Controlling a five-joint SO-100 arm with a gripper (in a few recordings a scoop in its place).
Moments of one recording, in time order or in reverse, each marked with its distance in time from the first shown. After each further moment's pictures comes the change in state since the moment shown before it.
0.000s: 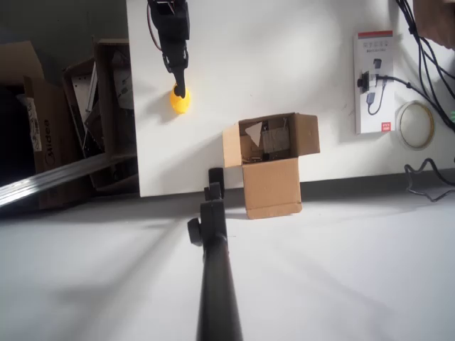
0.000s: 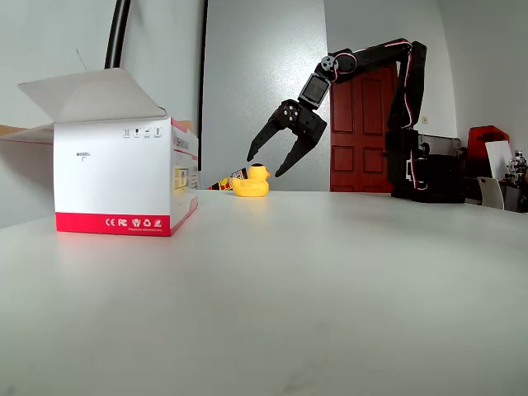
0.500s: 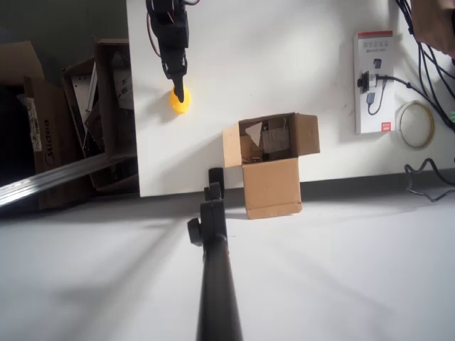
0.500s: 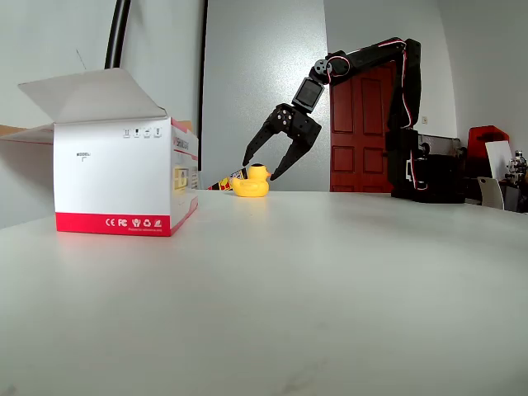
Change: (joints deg) arm 0.4 -4.5 -3.0 -1.2 0.3
